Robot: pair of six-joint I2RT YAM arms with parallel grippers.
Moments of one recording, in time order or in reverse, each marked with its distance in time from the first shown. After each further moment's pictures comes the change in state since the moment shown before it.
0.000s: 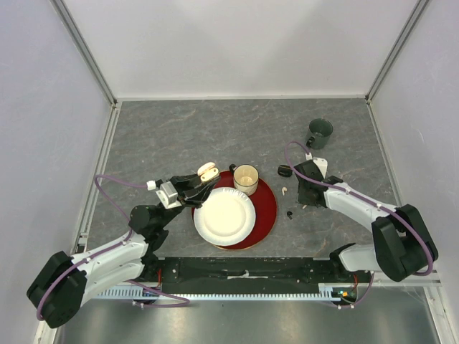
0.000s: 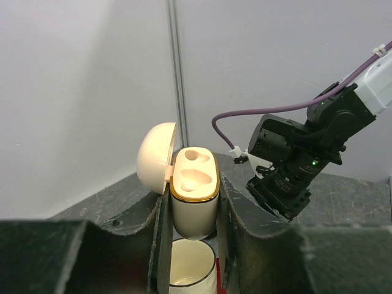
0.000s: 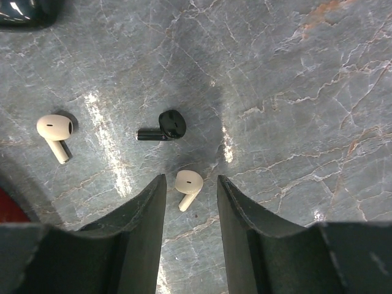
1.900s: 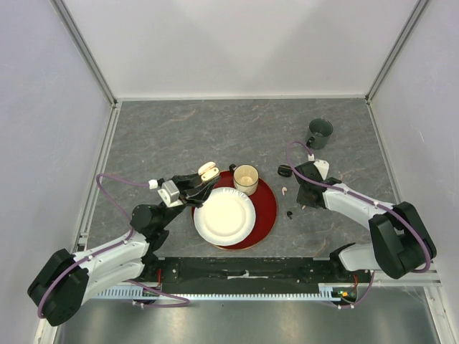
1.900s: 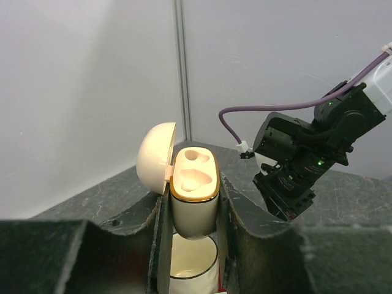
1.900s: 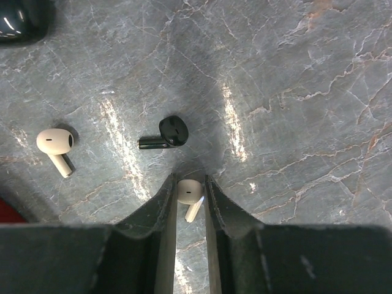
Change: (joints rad) left arm 0.000 0.022 -0.006 0.001 -0.022 0.000; right arm -0.001 0.031 -0.026 0.049 0.002 0.089
